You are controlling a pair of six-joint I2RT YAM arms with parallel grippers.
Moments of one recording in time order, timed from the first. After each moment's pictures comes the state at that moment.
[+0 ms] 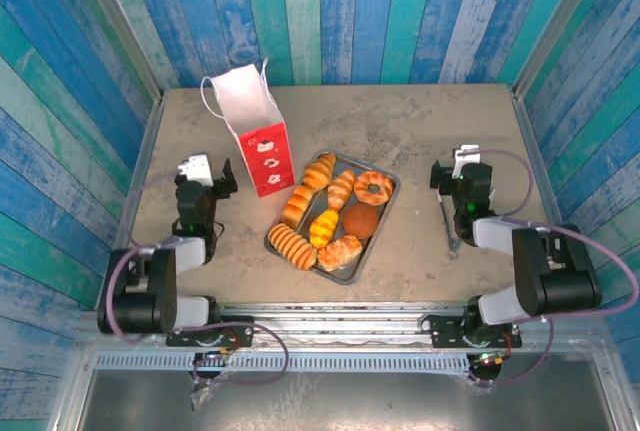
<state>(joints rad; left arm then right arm) 0.01 1.27 0.27 0.88 -0.11 -0.09 0.10 1.42 0.44 0.60 0.21 -0.03</state>
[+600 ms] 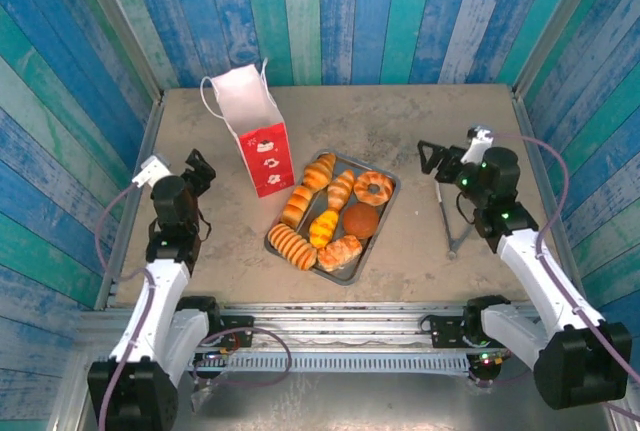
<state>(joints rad) 0.01 0.75 0.46 0.06 -0.25 -0.62 0.16 0.98 0.64 0.02 -0.25 0.51</state>
